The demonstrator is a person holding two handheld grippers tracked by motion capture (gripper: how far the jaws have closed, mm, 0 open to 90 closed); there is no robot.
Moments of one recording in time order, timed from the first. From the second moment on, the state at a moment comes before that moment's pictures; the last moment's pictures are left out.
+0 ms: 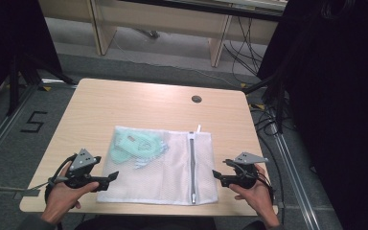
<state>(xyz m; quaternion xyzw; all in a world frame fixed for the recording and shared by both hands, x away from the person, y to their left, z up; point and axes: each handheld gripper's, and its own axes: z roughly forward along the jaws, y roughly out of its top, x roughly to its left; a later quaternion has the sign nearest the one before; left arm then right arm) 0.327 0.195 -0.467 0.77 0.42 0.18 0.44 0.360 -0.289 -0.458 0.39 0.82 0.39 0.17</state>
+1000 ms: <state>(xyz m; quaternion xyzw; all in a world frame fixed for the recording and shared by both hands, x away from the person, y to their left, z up) 0.320 0.172 -0.470 0.81 0.38 0.16 0.42 0.353 -0.268 -0.459 0.33 0.85 0.37 0.15</state>
